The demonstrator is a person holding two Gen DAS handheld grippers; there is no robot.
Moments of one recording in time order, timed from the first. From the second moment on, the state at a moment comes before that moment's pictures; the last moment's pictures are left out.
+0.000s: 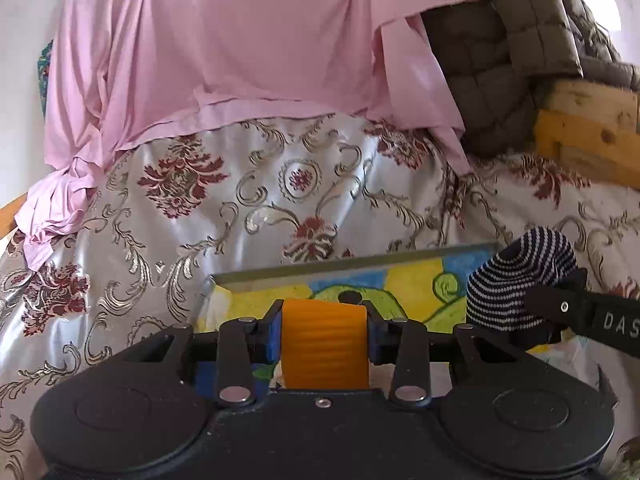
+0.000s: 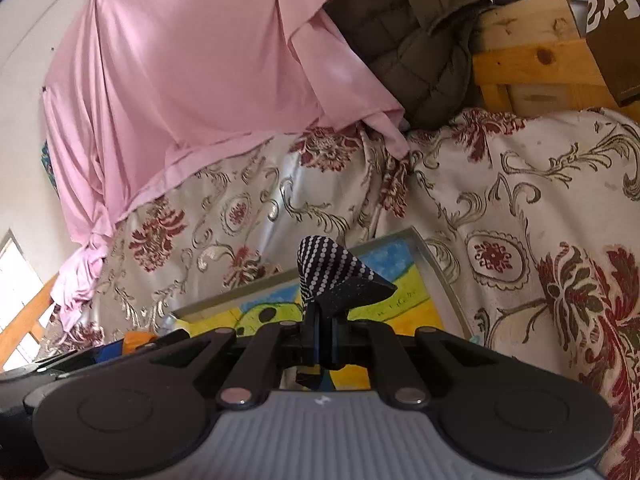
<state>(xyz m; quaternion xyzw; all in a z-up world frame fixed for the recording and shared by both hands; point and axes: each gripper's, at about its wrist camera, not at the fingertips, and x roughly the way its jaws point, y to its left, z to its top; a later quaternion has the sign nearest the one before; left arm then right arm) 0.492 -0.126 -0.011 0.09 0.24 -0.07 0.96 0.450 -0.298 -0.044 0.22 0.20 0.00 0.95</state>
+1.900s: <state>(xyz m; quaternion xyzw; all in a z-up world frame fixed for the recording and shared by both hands) 0.254 -0.029 0.125 -0.08 0.14 -0.06 0.98 0.214 -0.269 0.082 0.14 0.04 0.04 0.99</state>
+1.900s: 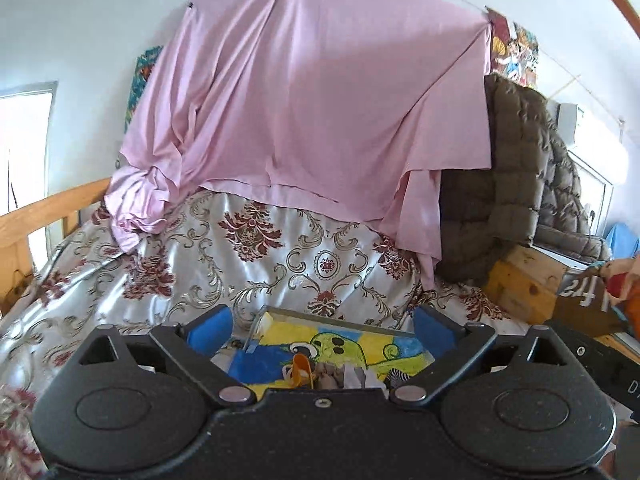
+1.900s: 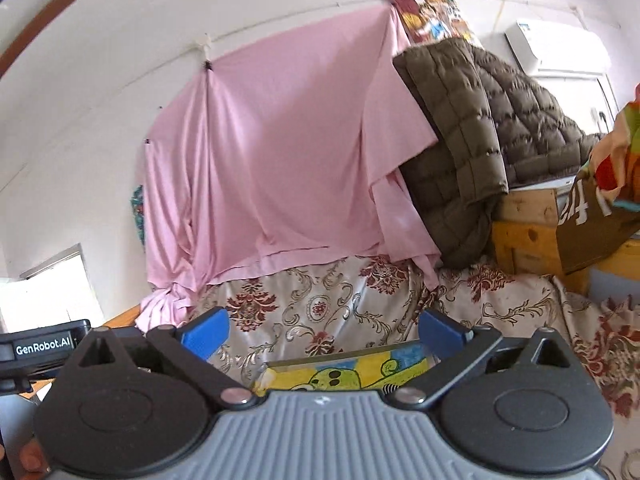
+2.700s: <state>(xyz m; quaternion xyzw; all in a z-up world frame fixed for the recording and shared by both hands) 0.093 0.004 0.038 -0.04 0.18 -0.05 0.98 0.100 -0.225 0.012 0.06 0.17 0.02 0.98</state>
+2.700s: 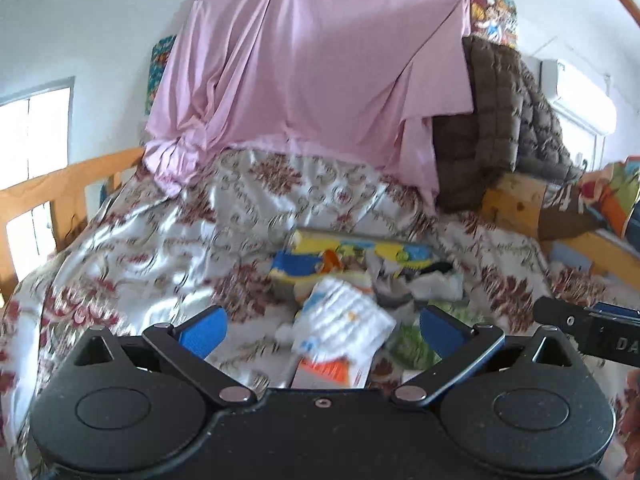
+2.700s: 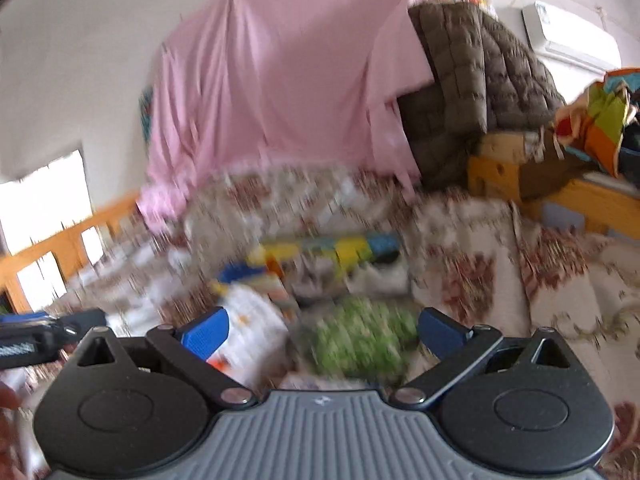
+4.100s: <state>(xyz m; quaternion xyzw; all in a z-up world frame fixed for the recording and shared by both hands) 0.133 0.018 -0.030 -0.05 0.30 0.03 0.95 0.154 -0.194 -0.032 0.04 0.31 0.06 0.95</state>
